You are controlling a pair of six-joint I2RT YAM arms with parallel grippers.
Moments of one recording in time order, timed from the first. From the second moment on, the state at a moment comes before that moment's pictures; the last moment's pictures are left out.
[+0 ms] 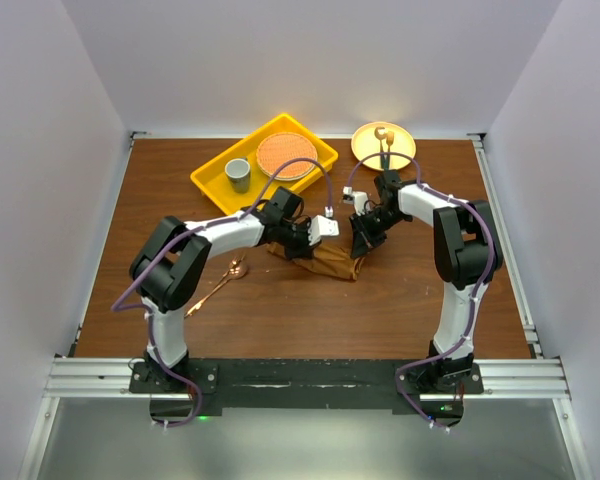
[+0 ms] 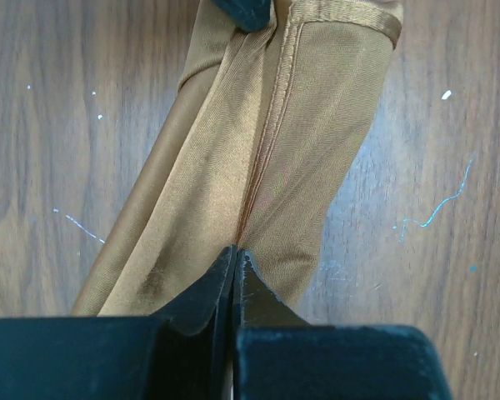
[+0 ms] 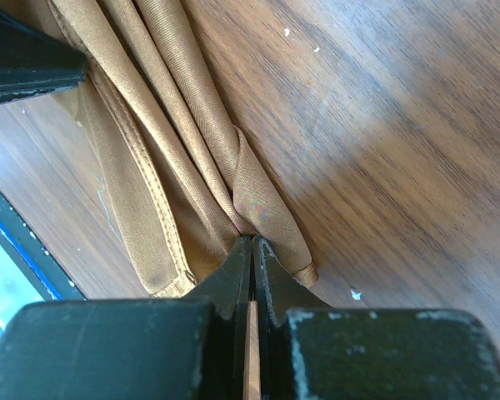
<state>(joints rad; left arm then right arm) -0.63 1.92 1.22 -0.27 0.55 0.67 0.23 2.02 1.35 -0.78 -0.62 -0.32</state>
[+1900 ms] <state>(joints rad) -0.63 2.01 1.36 -0.24 0.58 0.69 0.23 2.02 1.36 -0.79 -0.62 -0.34</state>
